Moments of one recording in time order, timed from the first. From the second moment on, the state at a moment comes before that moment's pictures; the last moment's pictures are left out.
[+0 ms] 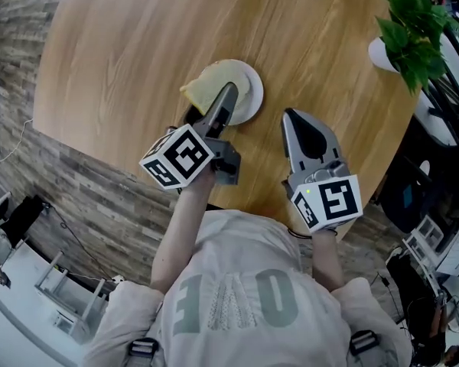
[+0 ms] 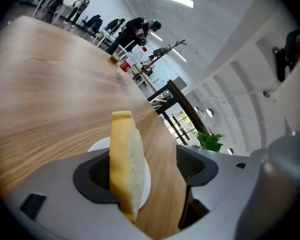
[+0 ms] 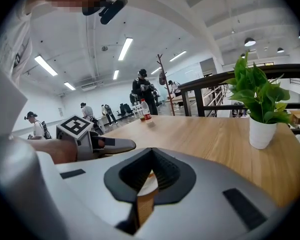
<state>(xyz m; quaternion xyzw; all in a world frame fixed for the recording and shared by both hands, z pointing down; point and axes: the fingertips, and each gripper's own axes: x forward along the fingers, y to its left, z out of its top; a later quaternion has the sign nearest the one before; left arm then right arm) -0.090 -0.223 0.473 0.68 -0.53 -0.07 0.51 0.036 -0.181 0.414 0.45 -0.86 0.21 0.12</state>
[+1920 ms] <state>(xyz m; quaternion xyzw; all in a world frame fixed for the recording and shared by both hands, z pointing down) -0.100 -0.151 0.547 0.74 -0.42 0.48 0.23 0.024 -0.168 0.412 0.43 -0.87 0.21 0.11</state>
